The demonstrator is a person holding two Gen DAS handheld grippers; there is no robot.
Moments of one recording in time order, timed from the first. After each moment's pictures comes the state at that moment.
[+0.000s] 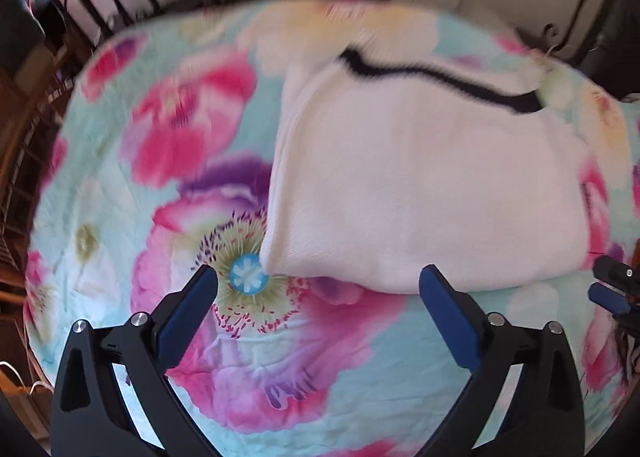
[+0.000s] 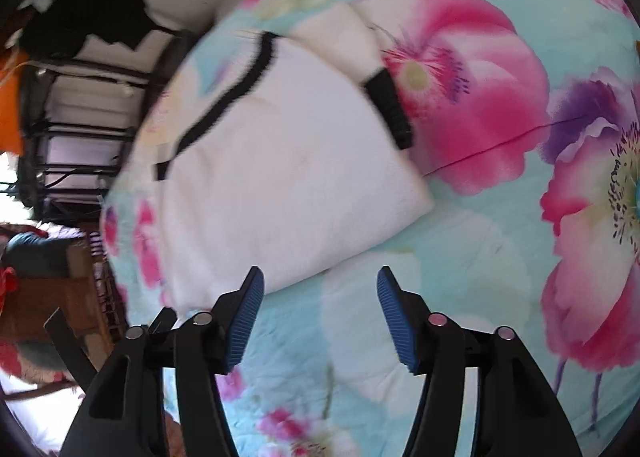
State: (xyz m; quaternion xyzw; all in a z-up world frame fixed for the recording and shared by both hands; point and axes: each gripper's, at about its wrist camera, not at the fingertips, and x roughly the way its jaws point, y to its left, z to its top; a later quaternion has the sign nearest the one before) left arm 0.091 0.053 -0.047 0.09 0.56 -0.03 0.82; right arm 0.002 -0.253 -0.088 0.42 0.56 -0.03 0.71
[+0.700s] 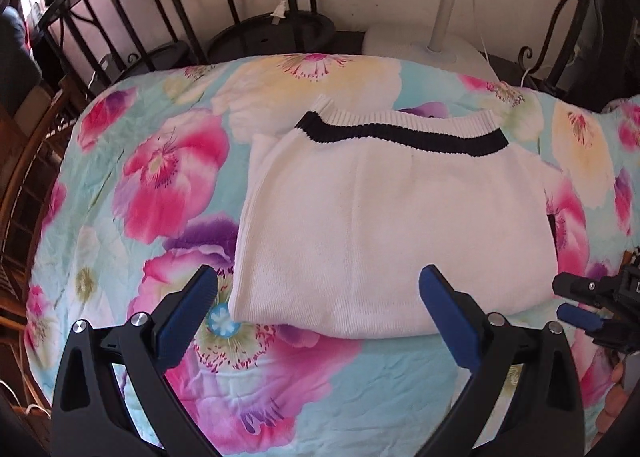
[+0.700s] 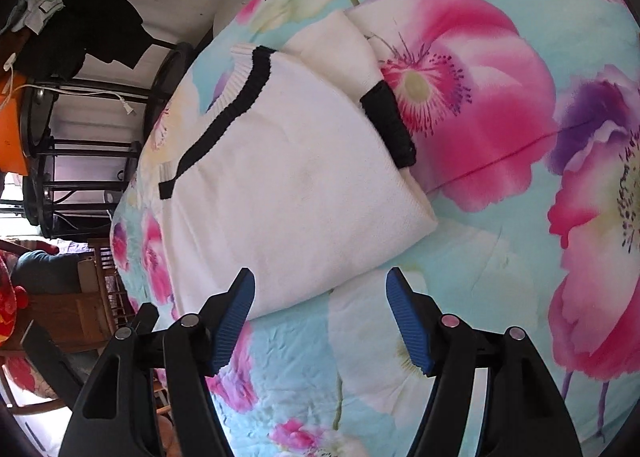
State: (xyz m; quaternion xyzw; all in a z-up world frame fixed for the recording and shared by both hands) left arm 0.107 0.004 -0.034 0.10 0.51 -0.05 0.85; right arm 0.025 -0.259 -0.102 0.44 0.55 -0.05 0.71
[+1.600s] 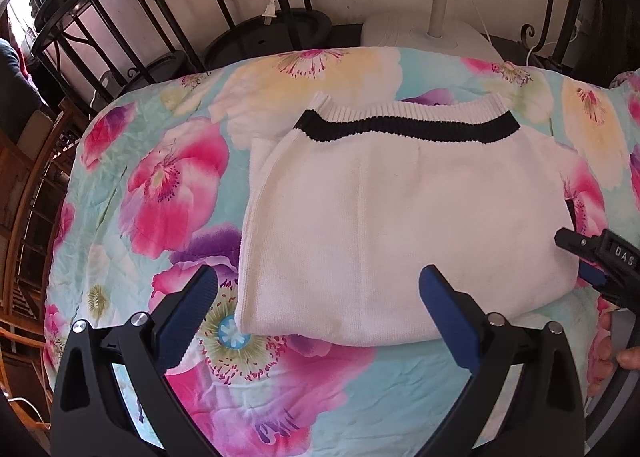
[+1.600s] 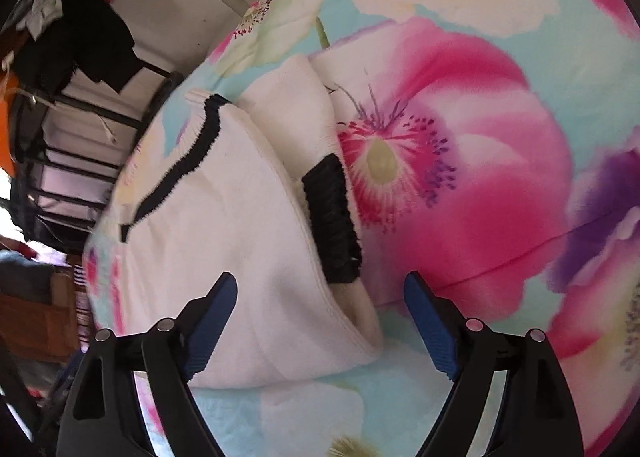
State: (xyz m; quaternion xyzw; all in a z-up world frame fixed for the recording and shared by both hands) left arm 0.114 -0.003 -0.042 0.14 0.51 -0.04 0.85; right arm 0.045 -0.292 -0.152 0.41 0.49 -0.06 0.76
